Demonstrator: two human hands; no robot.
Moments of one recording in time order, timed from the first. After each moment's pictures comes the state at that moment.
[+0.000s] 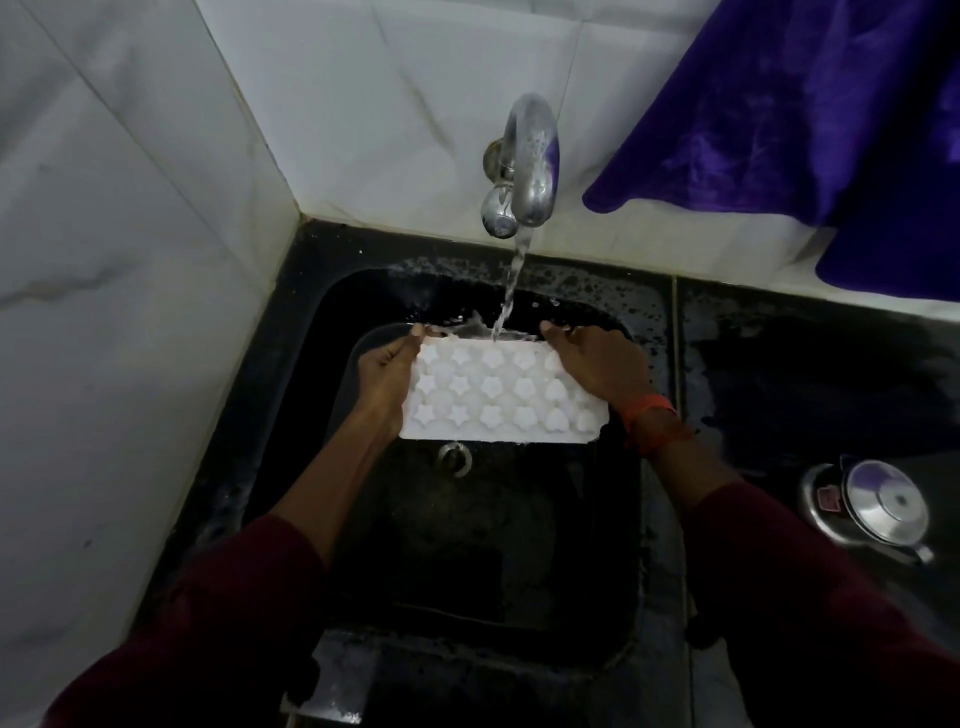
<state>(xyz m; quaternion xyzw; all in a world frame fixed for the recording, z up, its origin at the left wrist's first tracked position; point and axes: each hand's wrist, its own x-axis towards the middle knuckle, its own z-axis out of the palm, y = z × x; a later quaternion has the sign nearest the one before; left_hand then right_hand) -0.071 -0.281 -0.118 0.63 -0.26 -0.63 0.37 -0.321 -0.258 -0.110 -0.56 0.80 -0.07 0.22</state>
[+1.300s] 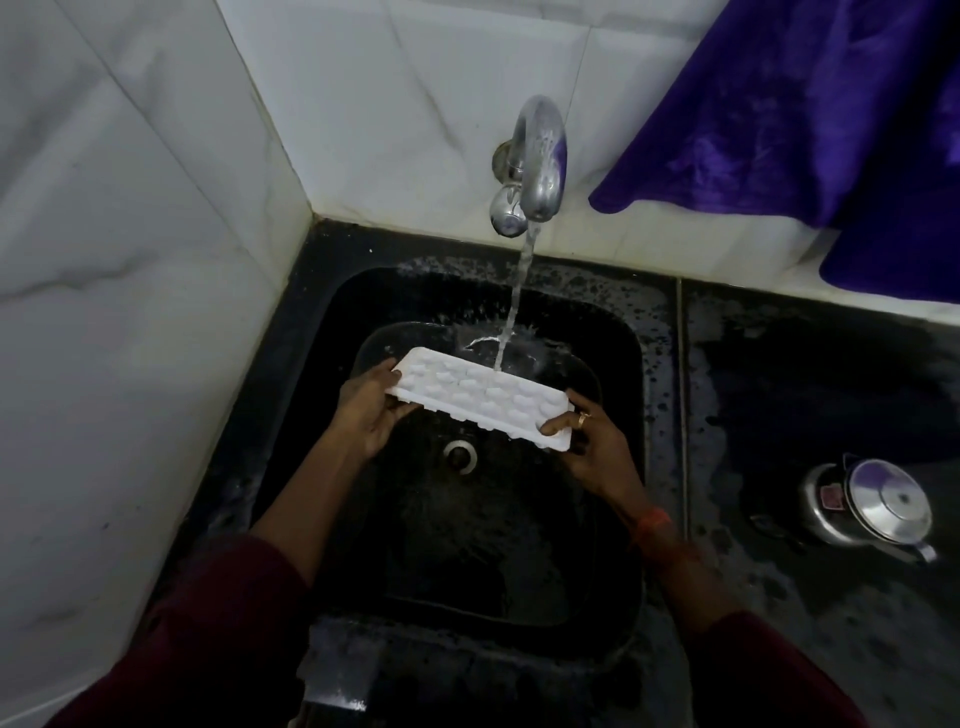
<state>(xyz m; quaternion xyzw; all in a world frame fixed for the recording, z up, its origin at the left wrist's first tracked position) -0.030 -0.268 -0.146 0.62 -0.15 -0.67 0.38 -0.303 -0.146 -0.158 -0.54 0.65 -0.36 0.38</state>
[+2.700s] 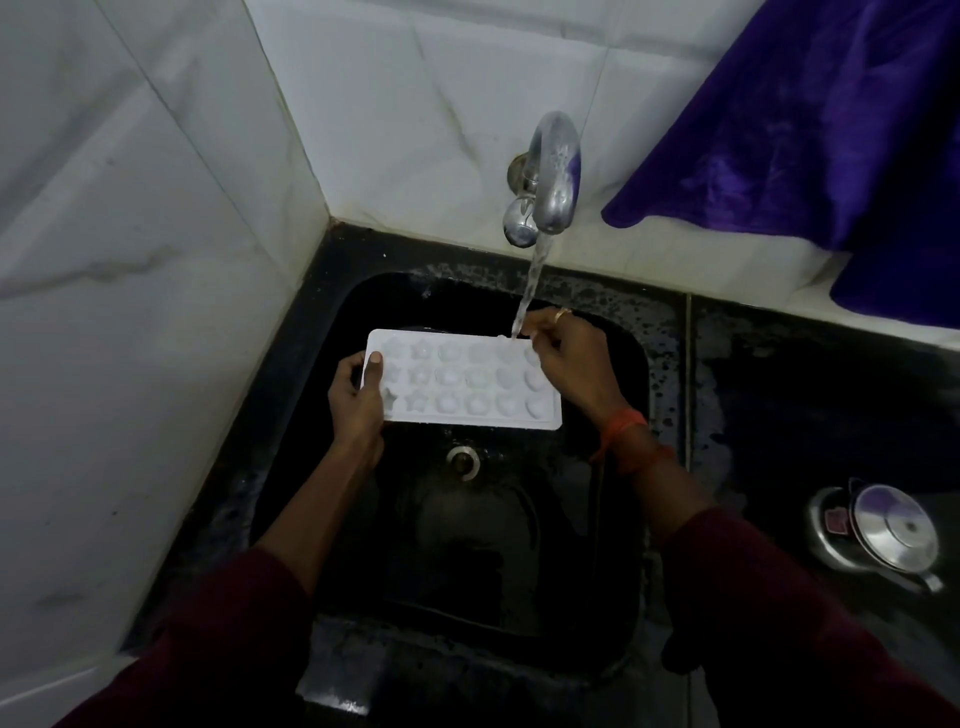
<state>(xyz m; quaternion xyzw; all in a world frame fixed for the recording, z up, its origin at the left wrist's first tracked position) -0.025 -0.257 -0.152 0.66 -0.26 -0.49 0.51 -0.272 -0.255 -0.084 -0.59 0.67 -0.35 0.30</state>
